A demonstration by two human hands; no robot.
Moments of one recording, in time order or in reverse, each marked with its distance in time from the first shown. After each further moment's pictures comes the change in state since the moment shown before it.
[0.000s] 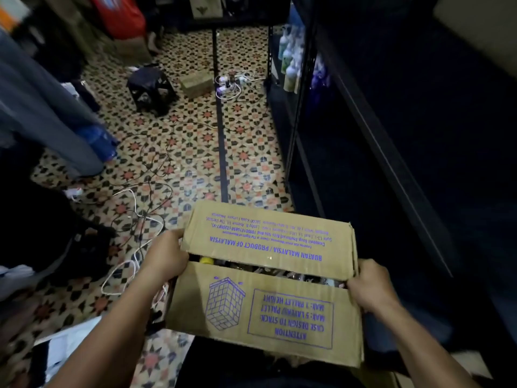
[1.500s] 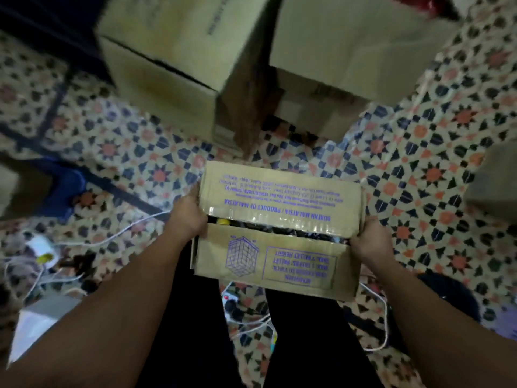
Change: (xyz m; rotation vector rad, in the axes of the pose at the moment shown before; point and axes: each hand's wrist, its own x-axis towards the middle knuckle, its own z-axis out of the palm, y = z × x) left_hand -0.419 -0.081 0.490 0.505 -0.644 0.492; right_hand -0.507 0.608 0.307 0.379 0.191 0.884
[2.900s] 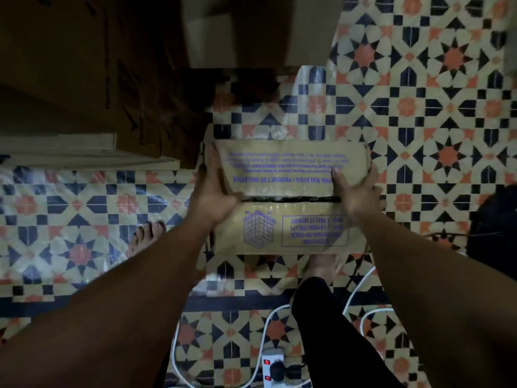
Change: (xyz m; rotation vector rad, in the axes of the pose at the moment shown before) left_hand 0.278 0.025 0.223 0.053 -0.264 0.415; right_hand 0.231 0.050 0.242 0.633 0.166 0.536
